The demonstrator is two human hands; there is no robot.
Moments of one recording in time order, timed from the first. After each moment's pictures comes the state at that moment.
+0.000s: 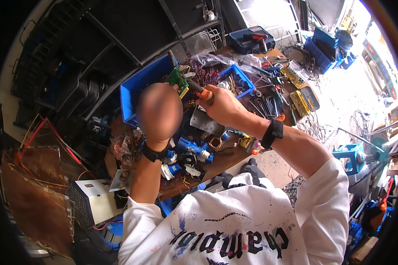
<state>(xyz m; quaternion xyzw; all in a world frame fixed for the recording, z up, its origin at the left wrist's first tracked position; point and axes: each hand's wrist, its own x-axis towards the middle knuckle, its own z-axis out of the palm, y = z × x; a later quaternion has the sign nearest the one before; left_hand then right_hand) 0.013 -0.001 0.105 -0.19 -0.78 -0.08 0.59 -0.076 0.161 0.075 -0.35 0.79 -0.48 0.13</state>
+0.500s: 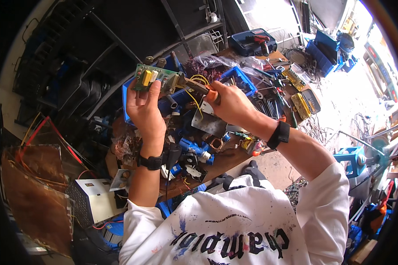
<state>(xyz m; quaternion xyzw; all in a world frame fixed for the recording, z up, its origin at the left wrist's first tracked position) 0.022 0.011 0.128 0.06 -0.59 -0.65 0.48 -0.078 0.176 0.097 -0.39 0.83 -0.40 0.05</state>
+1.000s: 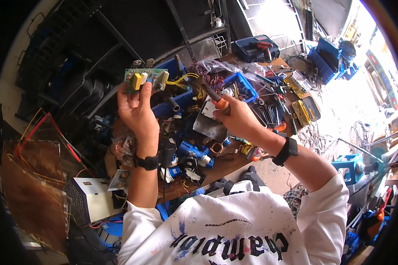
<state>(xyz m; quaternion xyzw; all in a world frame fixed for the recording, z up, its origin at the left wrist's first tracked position) 0.028 -0.012 0.132 0.03 -0.59 -0.60 0.54 -0.065 0.191 0.084 -0.31 0.78 -0.50 0.18</state>
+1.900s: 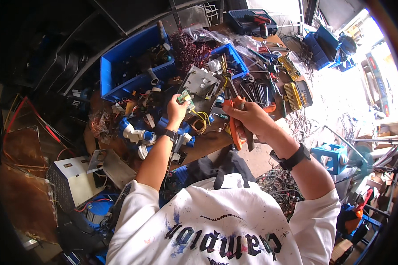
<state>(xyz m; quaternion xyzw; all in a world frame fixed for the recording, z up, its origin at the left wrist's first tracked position) -0.017 -0.013 -0.186 0.34 -0.82 -0.42 0.19 -0.085 0.238 0.043 -0.03 0.72 -0.52 0.46</state>
